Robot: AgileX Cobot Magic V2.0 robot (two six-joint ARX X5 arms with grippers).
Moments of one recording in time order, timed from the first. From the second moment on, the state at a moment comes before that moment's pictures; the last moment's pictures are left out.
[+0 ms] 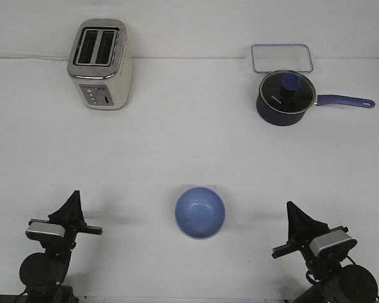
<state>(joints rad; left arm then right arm) -0.12 0.00 0.03 0.20 -0.03 0.03 0.54 0.09 0.45 -0.38 0.20 0.19</state>
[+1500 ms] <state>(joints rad) -0.12 0.01 0.03 0.20 -0.03 0.03 0.11 0.00 0.01 -0.05 0.03 -0.24</state>
